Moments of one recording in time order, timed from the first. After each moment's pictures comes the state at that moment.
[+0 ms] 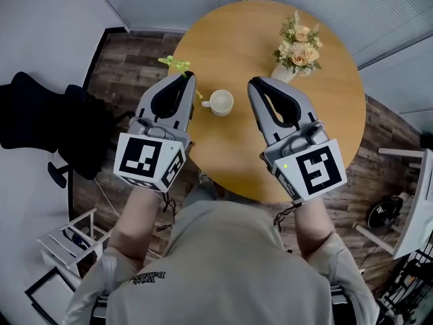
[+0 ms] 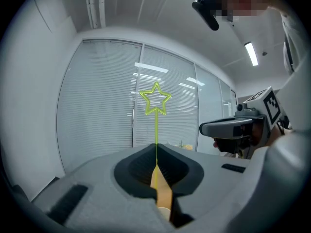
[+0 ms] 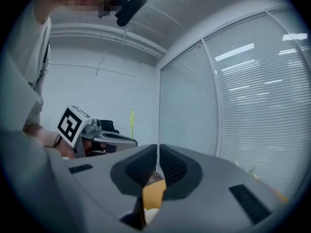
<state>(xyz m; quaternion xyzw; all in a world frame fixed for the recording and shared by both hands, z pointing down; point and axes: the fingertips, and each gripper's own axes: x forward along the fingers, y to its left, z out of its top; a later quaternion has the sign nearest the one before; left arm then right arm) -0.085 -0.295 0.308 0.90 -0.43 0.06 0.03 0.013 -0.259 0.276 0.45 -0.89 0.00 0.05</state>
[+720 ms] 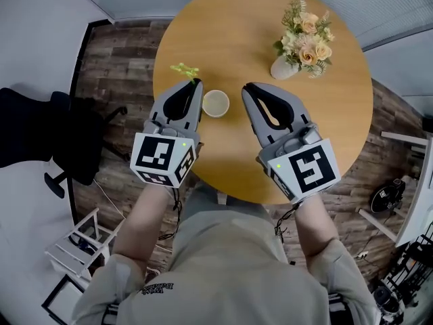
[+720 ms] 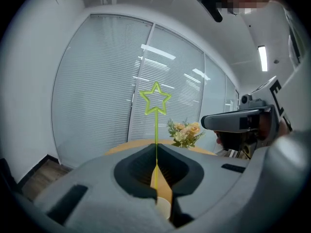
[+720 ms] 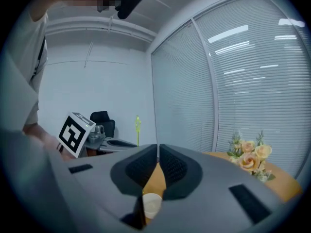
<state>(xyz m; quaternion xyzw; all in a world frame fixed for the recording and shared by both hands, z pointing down) -0.055 -0.343 0.430 0.90 -0.41 0.09 0.13 0.024 -0.306 0.373 0.46 -0.88 0.08 0.10</state>
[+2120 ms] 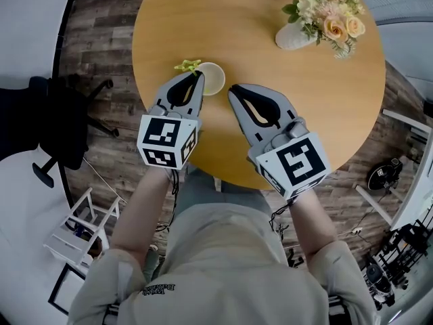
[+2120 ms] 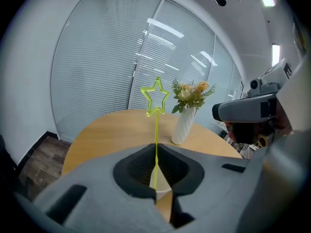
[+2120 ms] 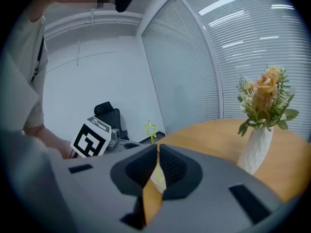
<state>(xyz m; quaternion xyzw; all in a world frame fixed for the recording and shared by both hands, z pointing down) -0.044 -0.325 0.583 0.88 -0.39 0.18 0.22 0.008 -0.284 0.496 0.42 -0.87 0.19 0.15</state>
